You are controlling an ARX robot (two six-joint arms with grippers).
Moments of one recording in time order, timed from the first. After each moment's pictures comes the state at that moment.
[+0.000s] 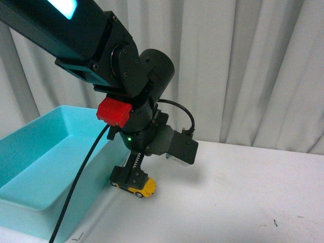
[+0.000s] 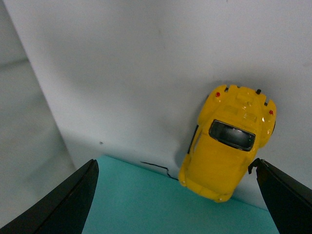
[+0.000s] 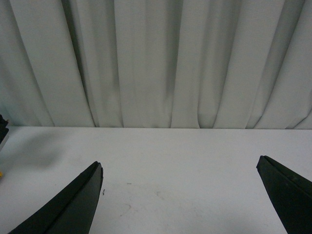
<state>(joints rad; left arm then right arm) -0.30 2.17 1.48 -0.41 -0.21 1.42 0.01 0.00 0.01 0.00 0.00 -0.01</state>
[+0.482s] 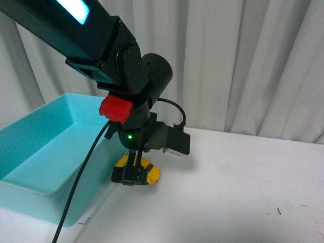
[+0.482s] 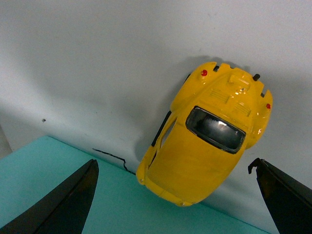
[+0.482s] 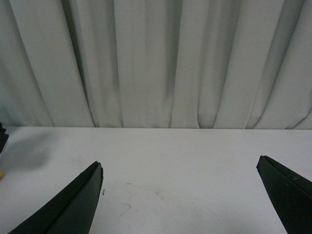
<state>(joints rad) -0.26 2.24 1.52 -0.47 -0.23 1.23 0.01 0.00 0.01 0.00 0.00 -0.01</state>
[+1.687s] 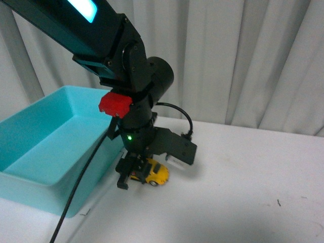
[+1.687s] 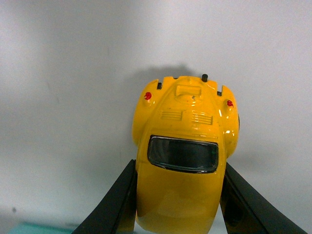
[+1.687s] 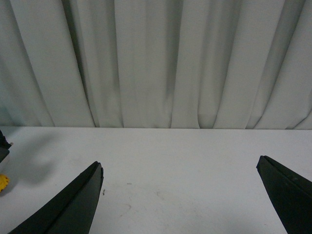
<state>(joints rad) -0.29 2.27 1.55 -0.60 -0.05 1.42 0.01 0.00 0.01 0.00 0.00 -0.01</state>
